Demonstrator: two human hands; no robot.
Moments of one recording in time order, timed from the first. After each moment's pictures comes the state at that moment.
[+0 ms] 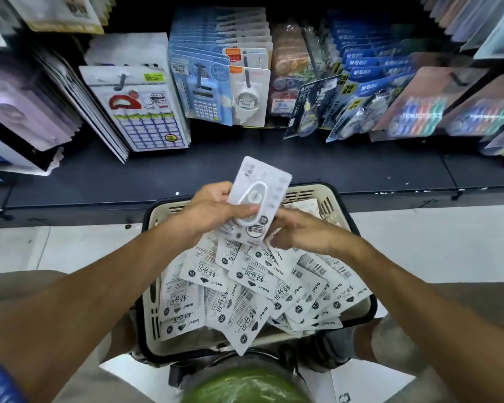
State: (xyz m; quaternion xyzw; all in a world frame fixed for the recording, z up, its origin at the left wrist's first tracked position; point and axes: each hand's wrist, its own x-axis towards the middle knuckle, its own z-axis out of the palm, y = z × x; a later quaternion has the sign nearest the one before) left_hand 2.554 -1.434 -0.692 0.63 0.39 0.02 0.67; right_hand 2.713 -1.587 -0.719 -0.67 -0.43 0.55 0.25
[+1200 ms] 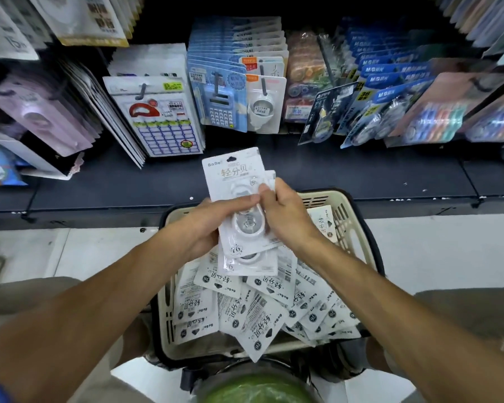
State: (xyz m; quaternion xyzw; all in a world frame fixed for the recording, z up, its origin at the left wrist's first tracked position) left_hand 2.537 -1.425 -0.683 0.47 0.39 0.03 0.79; right_hand 2.659 -1.525 -0.701 -0.73 -0.27 0.37 0.50
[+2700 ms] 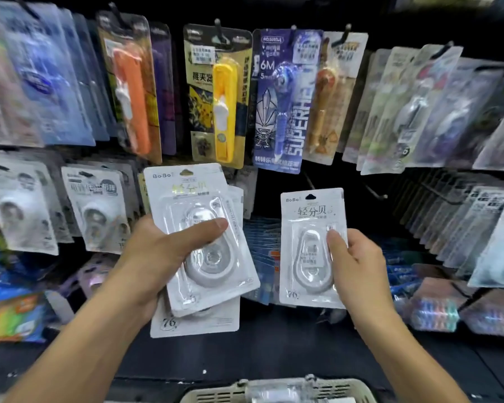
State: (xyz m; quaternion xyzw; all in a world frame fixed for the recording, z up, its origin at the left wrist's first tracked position) left_hand 2.490 -1.325 -0.448 0.58 0.30 0.39 0.65; right_hand 2.715 -1.458 -0.493 -0.74 -0.32 0.07 0.59
